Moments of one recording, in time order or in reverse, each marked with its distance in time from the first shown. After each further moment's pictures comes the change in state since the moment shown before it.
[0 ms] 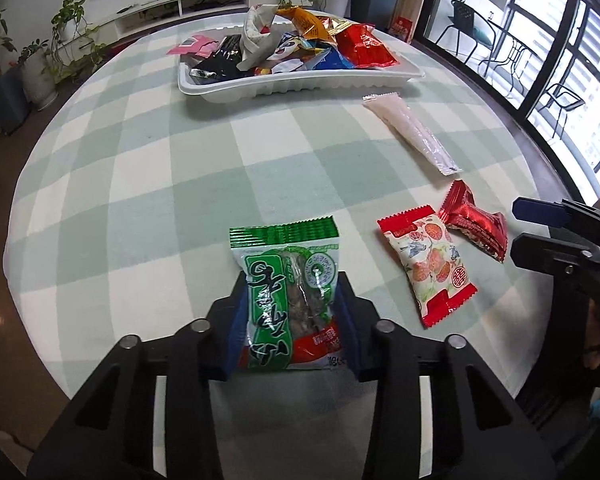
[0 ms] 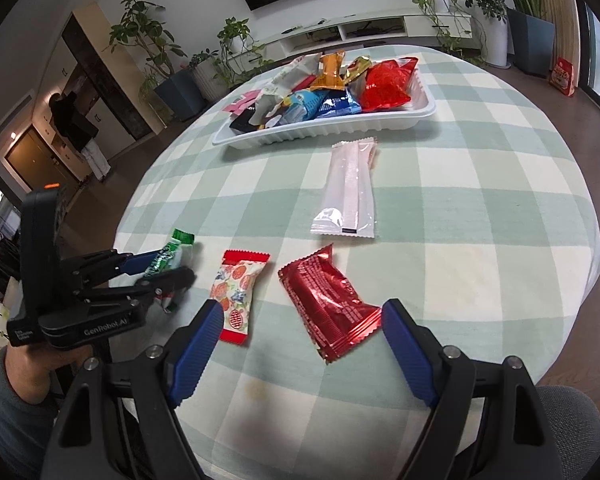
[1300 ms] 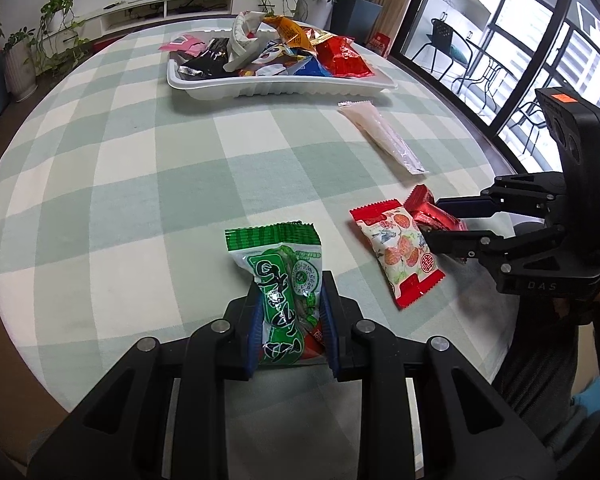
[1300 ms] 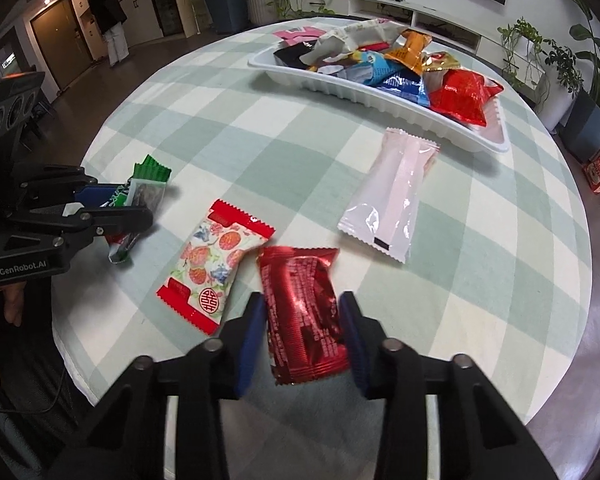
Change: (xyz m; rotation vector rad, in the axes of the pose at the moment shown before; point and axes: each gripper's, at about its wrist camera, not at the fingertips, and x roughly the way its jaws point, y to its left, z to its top) left arm -0.010 0.006 -0.017 -0.028 -0.039 -0.128; right arm 0.042 0.027 0.014 -0.373 0.199 -0.106
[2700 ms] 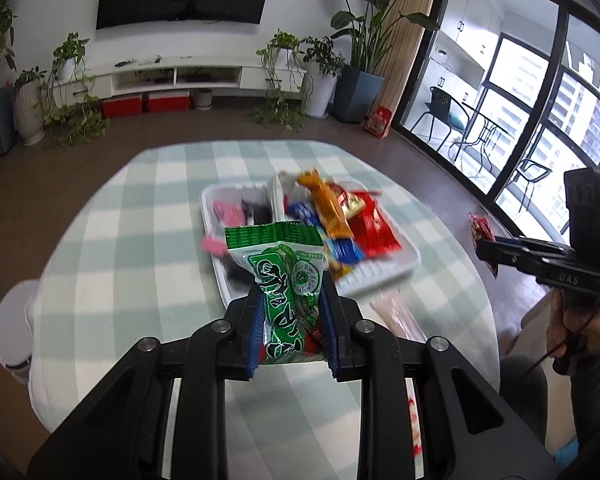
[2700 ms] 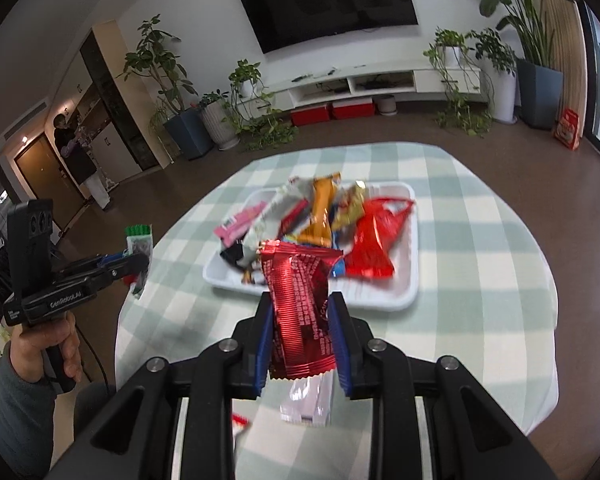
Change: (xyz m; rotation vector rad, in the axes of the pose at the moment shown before) left arm -0.064 0.059 0.174 -0.012 -0.280 -0.010; right arm -0.088 -0.095 0.092 0.308 -0.359 0.077
